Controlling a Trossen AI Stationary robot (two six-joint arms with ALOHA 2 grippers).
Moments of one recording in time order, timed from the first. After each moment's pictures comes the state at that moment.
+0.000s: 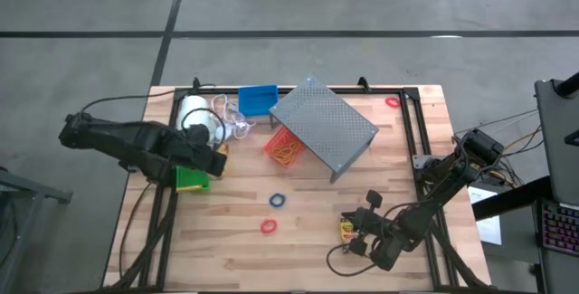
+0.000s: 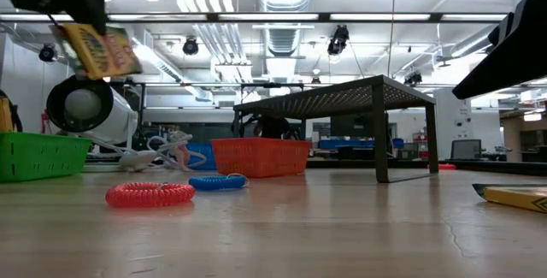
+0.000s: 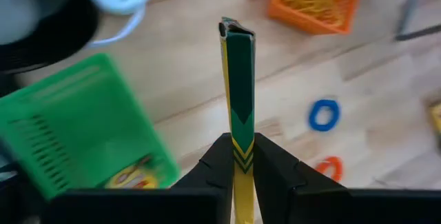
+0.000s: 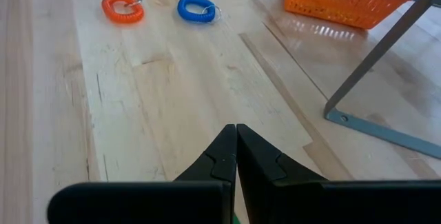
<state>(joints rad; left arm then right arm) -0.22 1.04 1.11 -1.33 -0.28 -1.41 0.84 1.64 0.85 -0.41 0.91 1.07</state>
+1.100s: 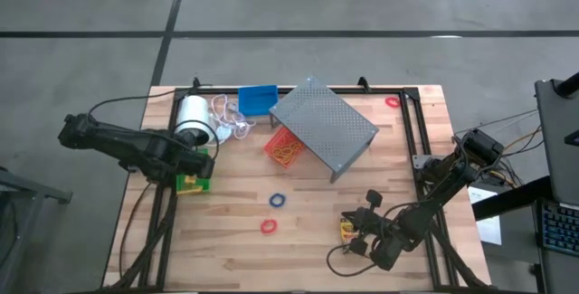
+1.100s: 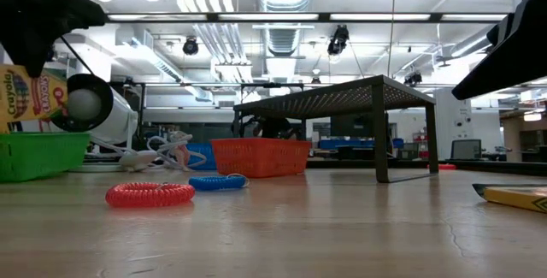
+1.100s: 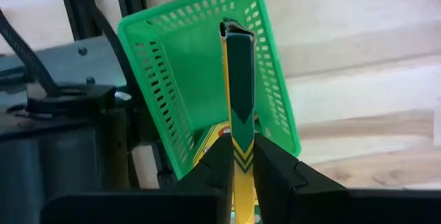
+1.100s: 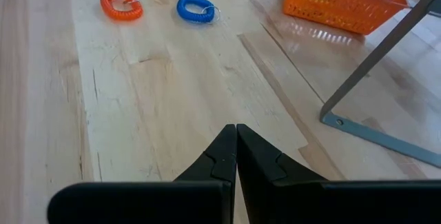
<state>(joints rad) -0.21 1.03 0.93 -1.53 -0.15 -1.63 0.84 1.64 0.85 -0.41 0.92 1.04</state>
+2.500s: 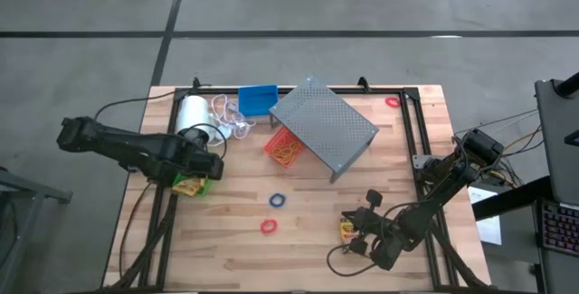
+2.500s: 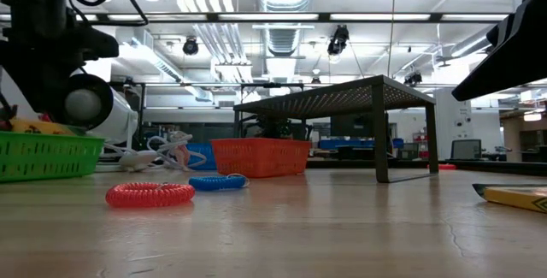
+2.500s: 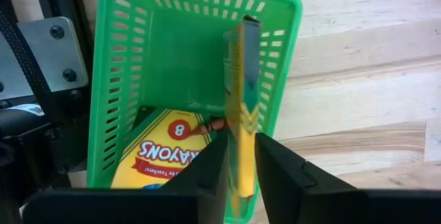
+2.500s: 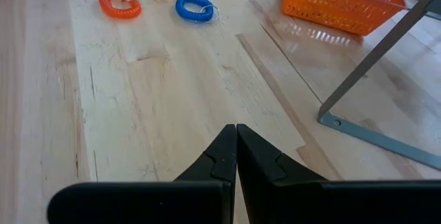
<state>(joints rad) -0.13 1.03 0.74 -1.25 -0.11 -1.57 0.84 1.64 0.84 -0.41 0.92 1.04</state>
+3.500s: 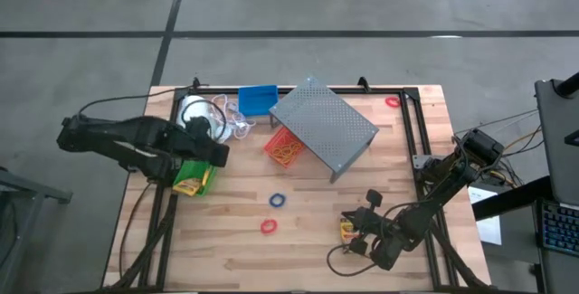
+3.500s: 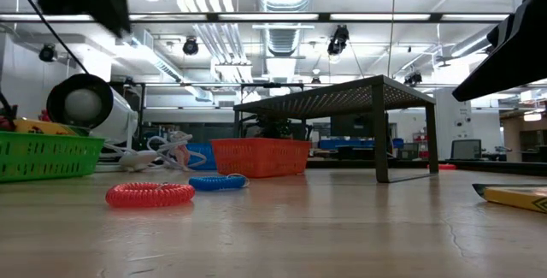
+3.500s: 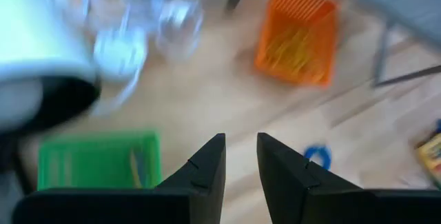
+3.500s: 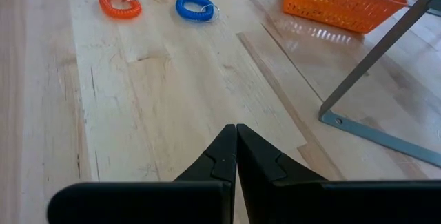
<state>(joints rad) -0.14 1.03 1.11 -1.24 -0.42 -1.27 0.84 1.64 0.84 -0.41 0.92 1.04</state>
